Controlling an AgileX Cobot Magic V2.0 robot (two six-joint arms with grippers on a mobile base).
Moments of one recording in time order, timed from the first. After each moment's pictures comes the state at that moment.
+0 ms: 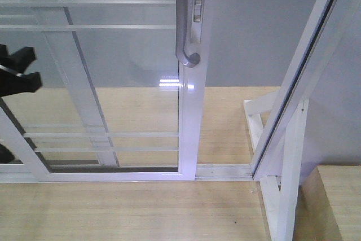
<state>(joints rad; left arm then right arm) -0.23 1.03 -0.61 0.03 -0.02 -0.04 0.00 0.90 -0.84 -0.16 0.56 0.06</state>
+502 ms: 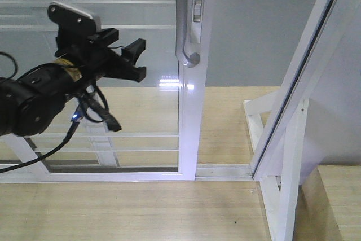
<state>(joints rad) -0.47 1.61 -0.86 0.08 -0.48 -0.04 0.00 0.90 -0.84 -0.14 0.57 0.06</state>
